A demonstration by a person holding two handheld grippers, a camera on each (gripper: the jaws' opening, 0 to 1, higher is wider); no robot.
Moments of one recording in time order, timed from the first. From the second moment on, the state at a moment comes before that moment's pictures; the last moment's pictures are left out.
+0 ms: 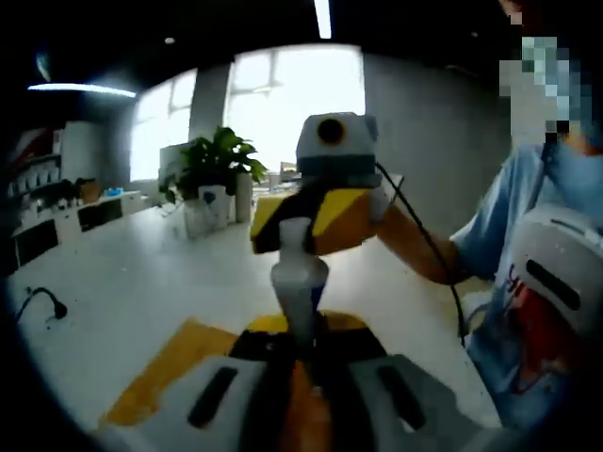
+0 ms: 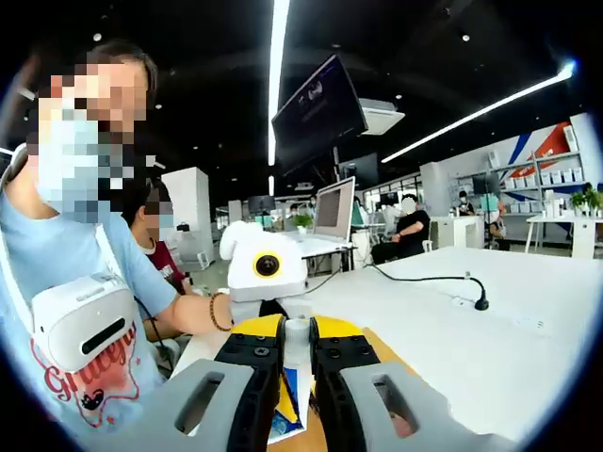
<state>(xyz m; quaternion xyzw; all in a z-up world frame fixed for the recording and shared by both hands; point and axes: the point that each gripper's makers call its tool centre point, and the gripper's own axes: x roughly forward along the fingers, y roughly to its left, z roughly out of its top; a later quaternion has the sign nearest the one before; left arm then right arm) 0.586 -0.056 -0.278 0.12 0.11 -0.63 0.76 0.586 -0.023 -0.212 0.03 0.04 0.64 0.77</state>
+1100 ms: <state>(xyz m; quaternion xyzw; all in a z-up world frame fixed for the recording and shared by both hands) 0.562 -0.048 -0.327 0.30 0.17 -0.52 0.78 0.650 -0.017 -0.255 0.05 0.12 0.59 0.80</state>
